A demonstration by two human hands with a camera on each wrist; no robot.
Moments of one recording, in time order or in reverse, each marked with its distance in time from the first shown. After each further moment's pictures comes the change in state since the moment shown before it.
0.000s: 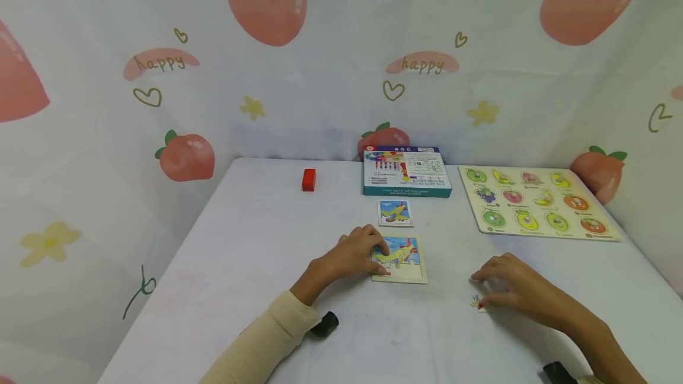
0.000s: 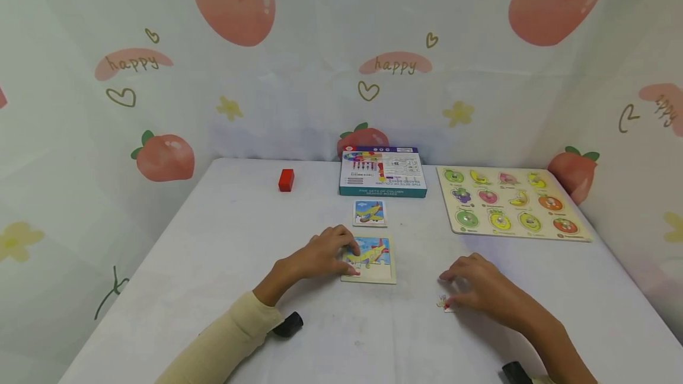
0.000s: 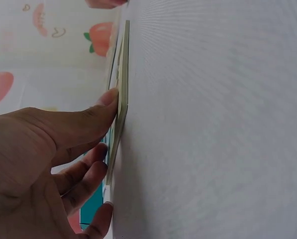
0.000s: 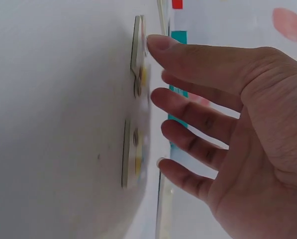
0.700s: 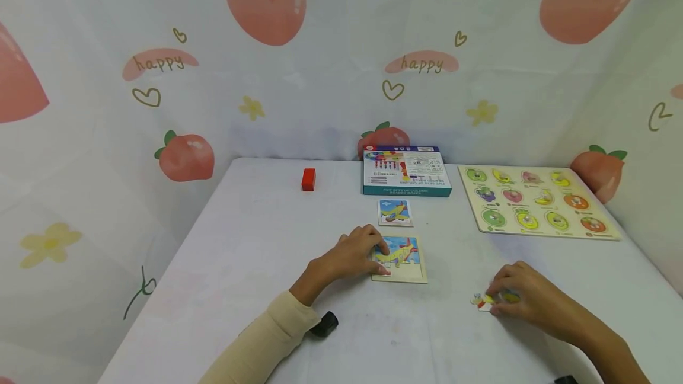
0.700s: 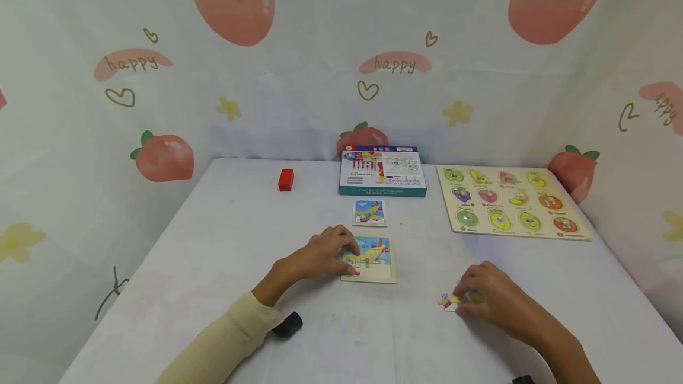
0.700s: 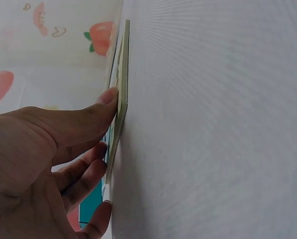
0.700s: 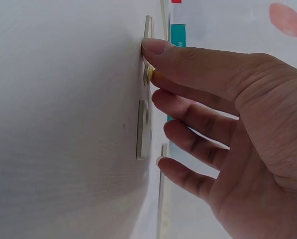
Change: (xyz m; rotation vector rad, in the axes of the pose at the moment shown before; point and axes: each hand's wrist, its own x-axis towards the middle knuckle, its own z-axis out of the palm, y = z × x) left_hand 0.000 -0.001 0.000 0.010 -0.006 -0.001; right_hand -0.019 0.007 0.002 -0.042 -0.022 0.058
